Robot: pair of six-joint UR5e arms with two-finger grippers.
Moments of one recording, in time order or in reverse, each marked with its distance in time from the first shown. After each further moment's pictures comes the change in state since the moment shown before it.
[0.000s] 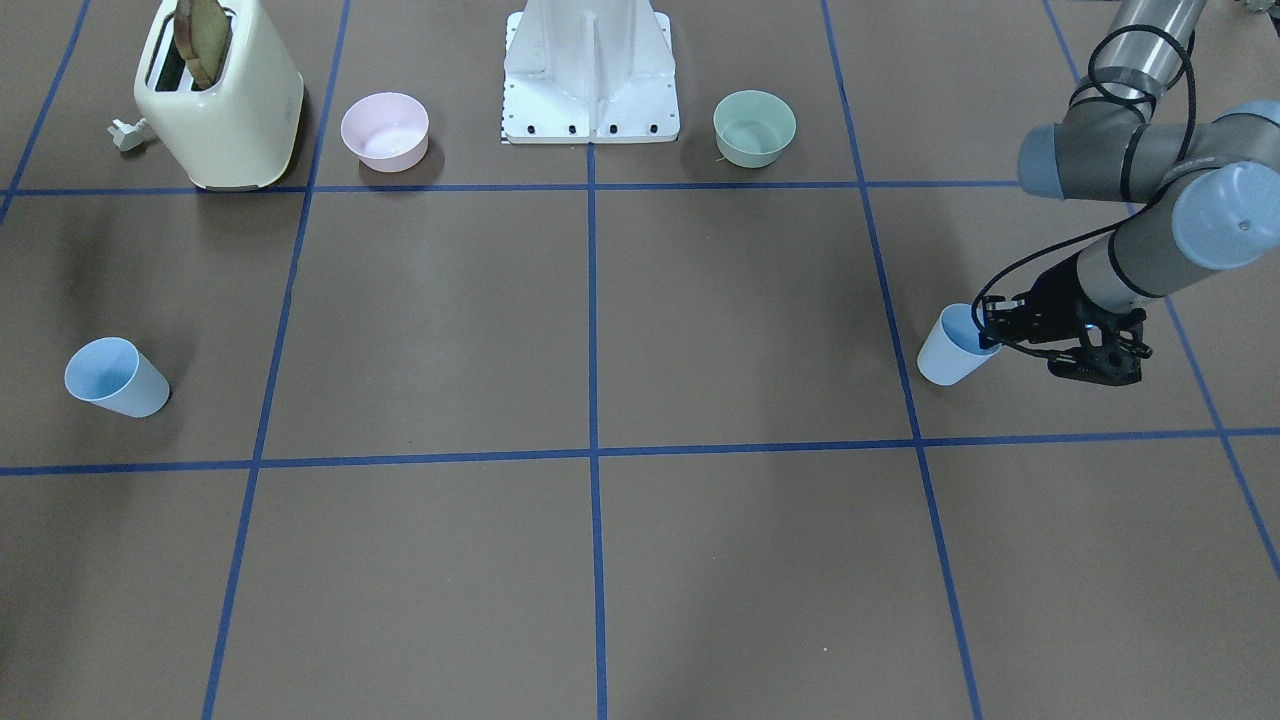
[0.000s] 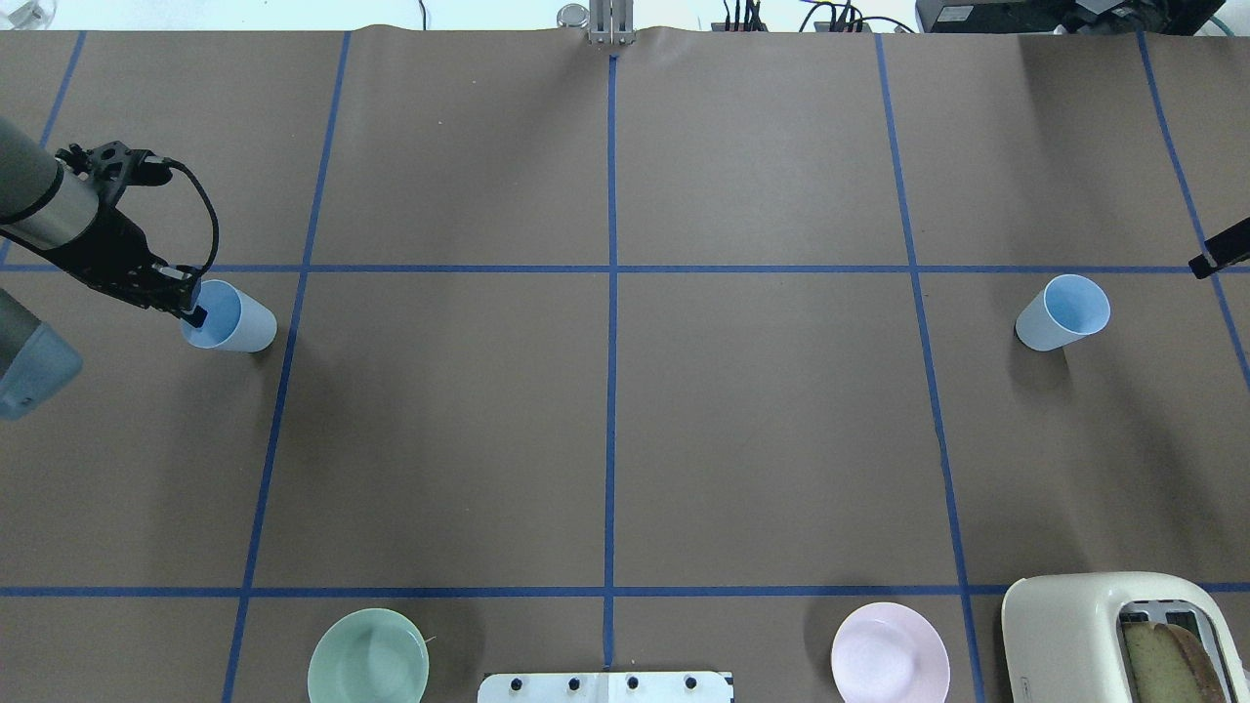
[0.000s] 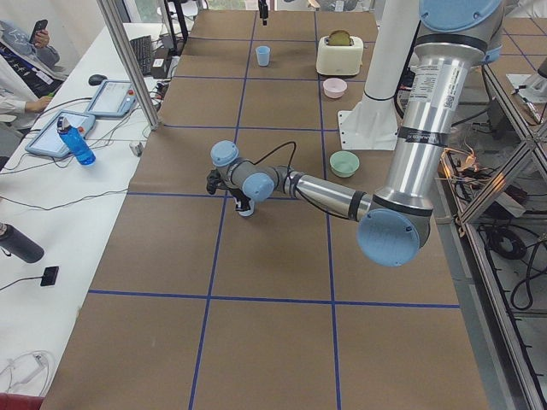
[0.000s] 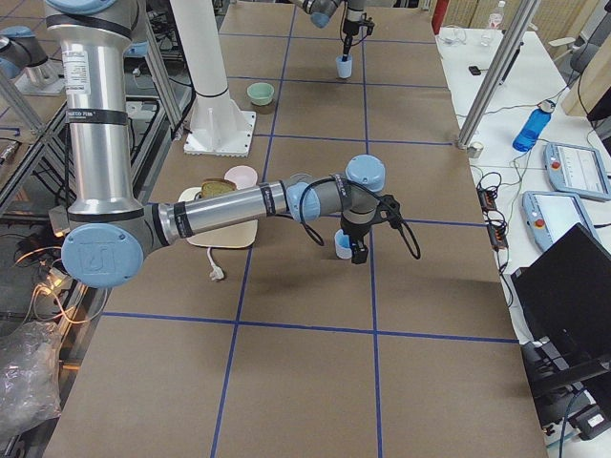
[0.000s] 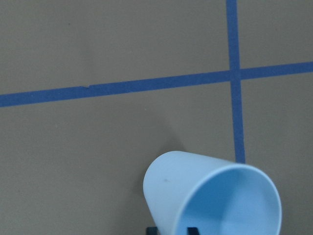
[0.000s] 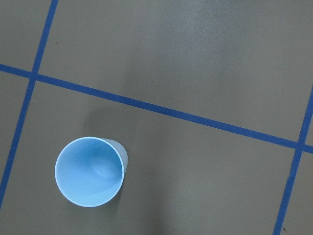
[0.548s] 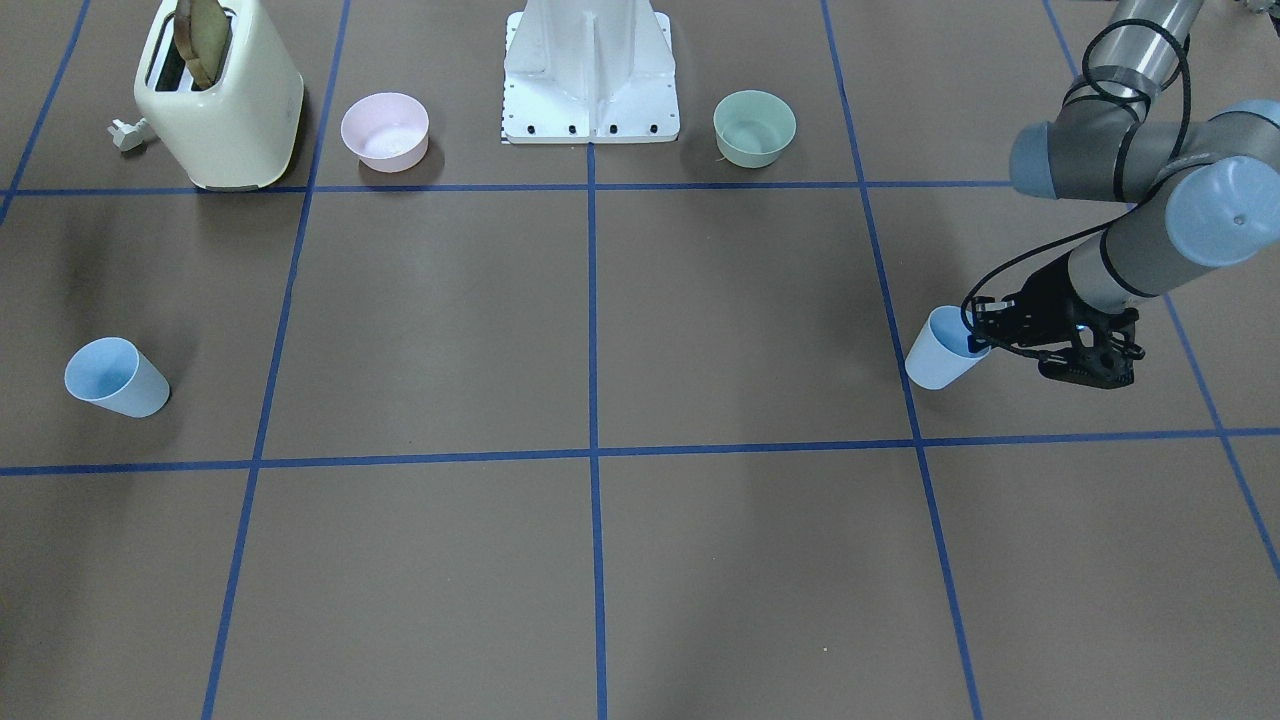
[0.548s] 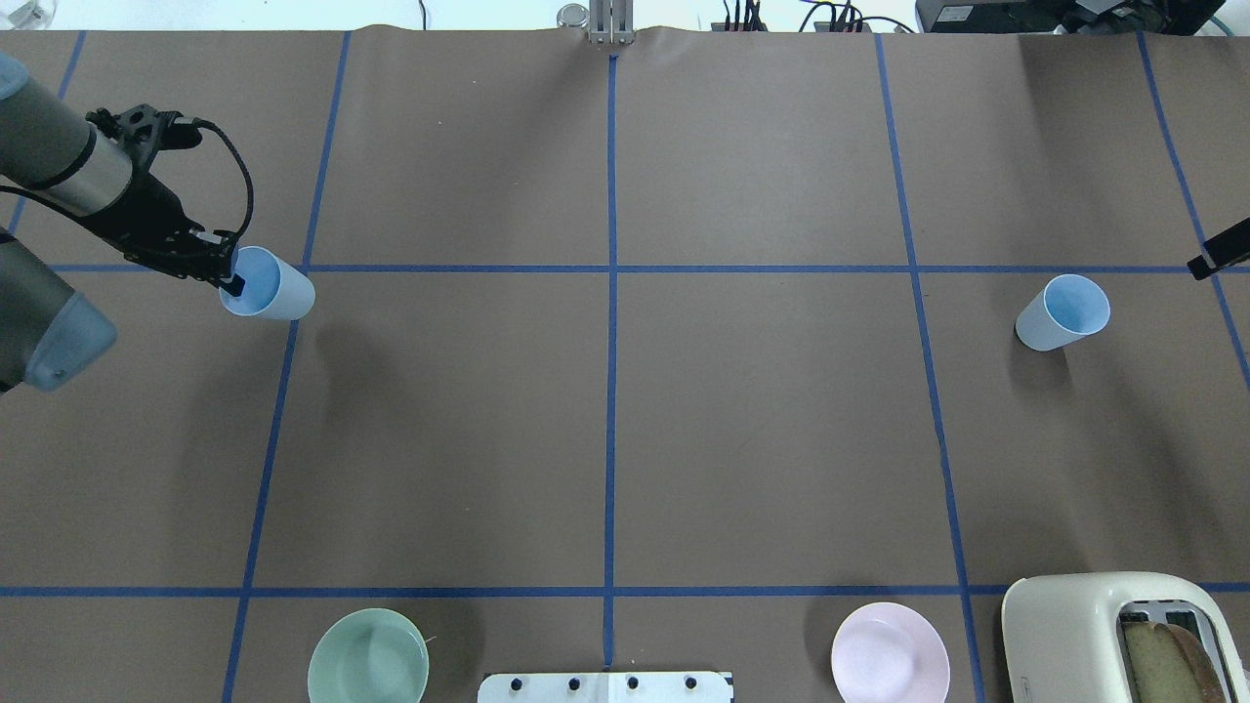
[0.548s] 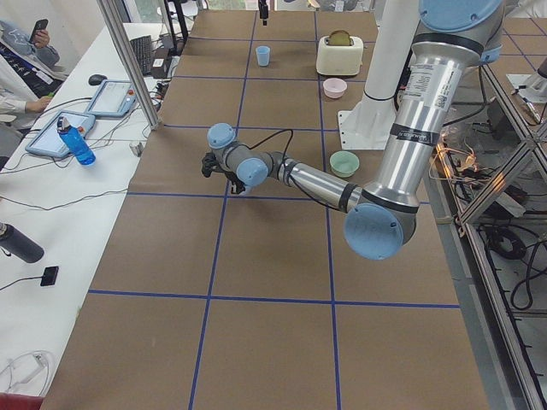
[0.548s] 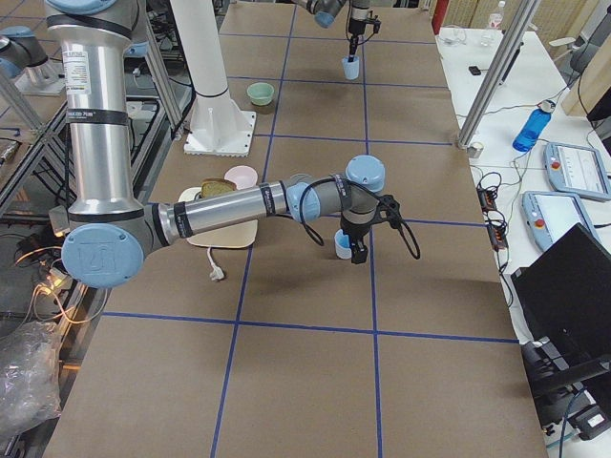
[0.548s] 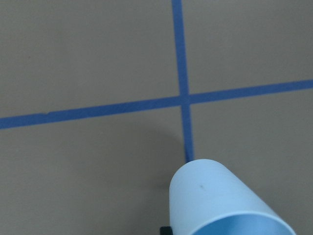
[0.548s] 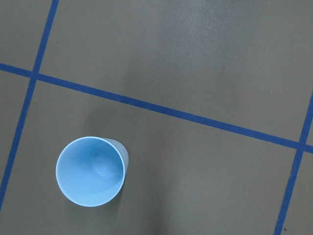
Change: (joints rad) left arm 0.007 -0.101 -0.010 0.012 0.003 -0.145; right arm -0.004 -0.001 0.000 0.000 0.003 0.000
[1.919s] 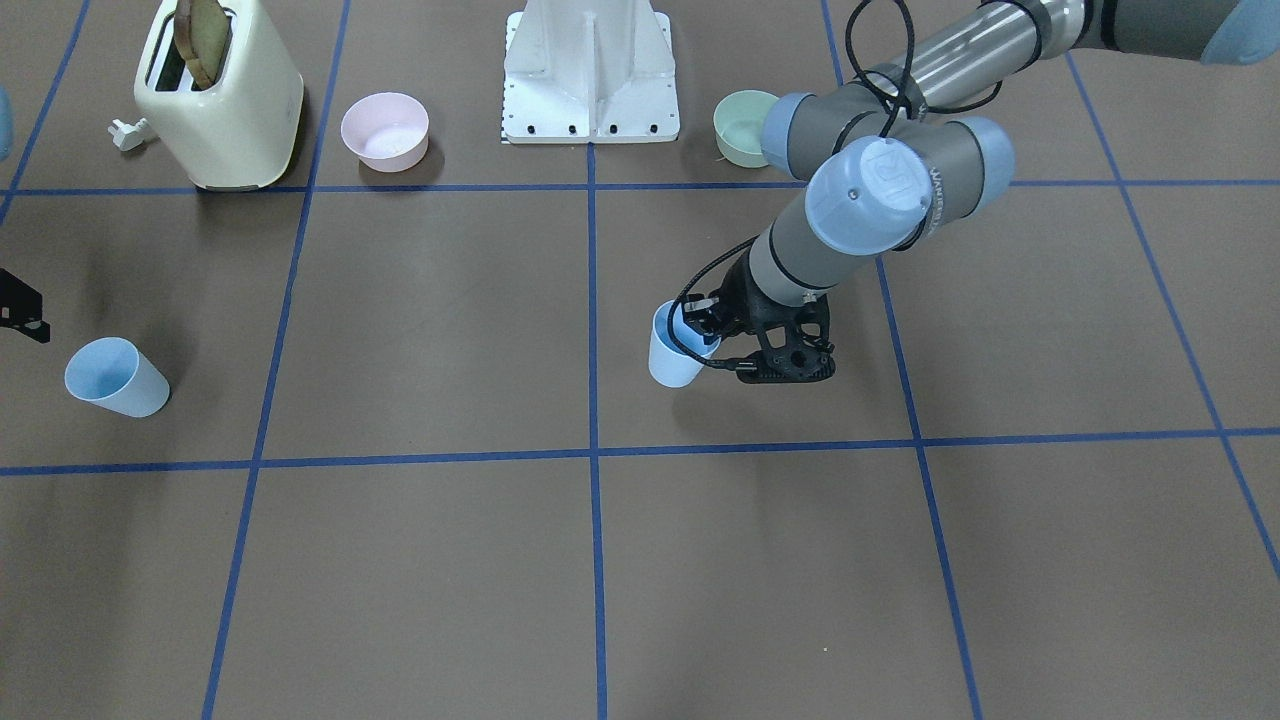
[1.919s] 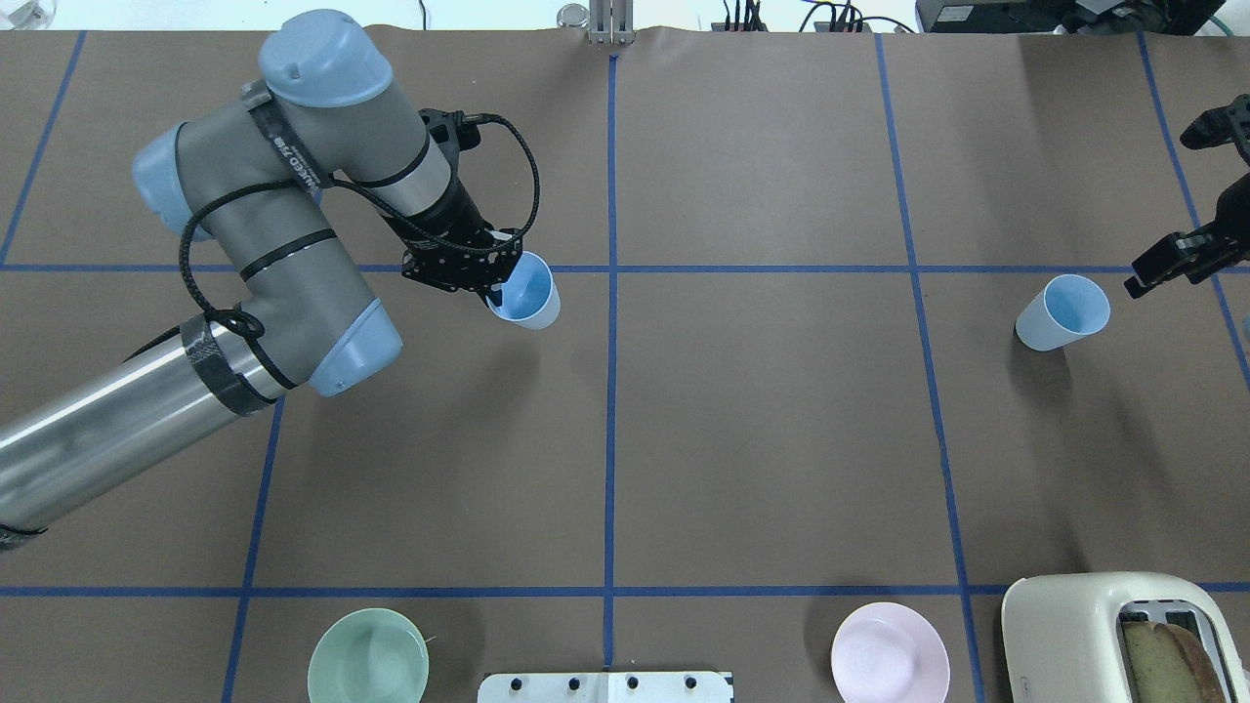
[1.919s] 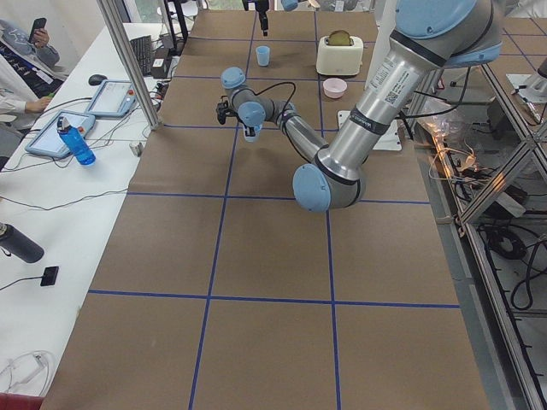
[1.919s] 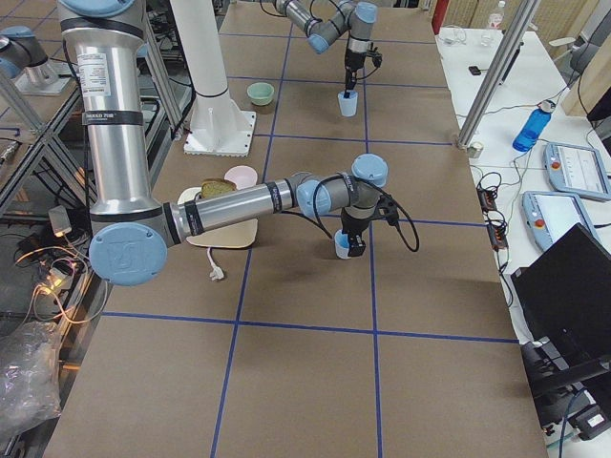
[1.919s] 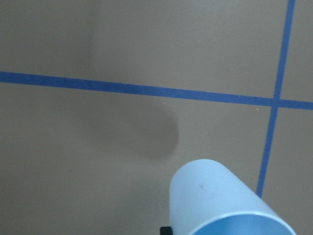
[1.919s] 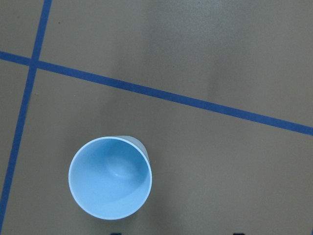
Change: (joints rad) left arm 0.241 -0.413 0.111 0.130 0.084 -0.378; right arm -0.110 0.056 -0.050 0.001 -0.036 0.099
